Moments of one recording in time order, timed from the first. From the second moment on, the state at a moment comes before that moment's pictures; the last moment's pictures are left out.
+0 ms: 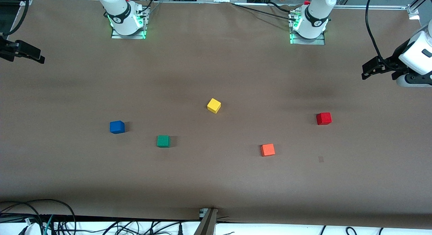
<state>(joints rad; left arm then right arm) 0.02 0.01 -0.04 -1.62 0.02 1.55 -0.03 0.00 0.03 -0.07 -1.49 -0.02 1.38 -0.01</state>
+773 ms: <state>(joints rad) 0.04 0.24 -0.03 -1.63 0.02 1.59 -0.03 0.00 0.03 -0.07 -1.49 -0.02 1.38 -0.01</state>
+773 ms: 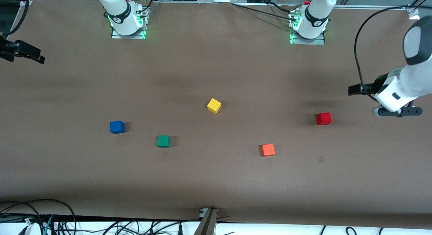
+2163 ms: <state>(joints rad) 0.04 0.39 -0.04 -2.09 0.02 2.40 0.00 0.00 0.08 -0.08 -1.49 -0.02 1.38 -0.01</state>
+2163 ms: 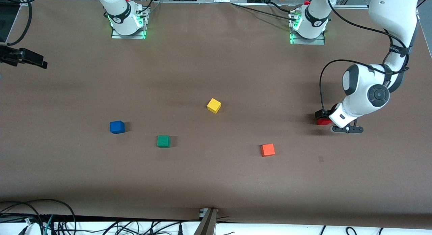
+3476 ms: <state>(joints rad) 0.05 0.47 -0.04 -2.09 0.04 2.44 0.01 0.01 0.13 -0.06 -1.49 -0.02 1.39 -0.01</state>
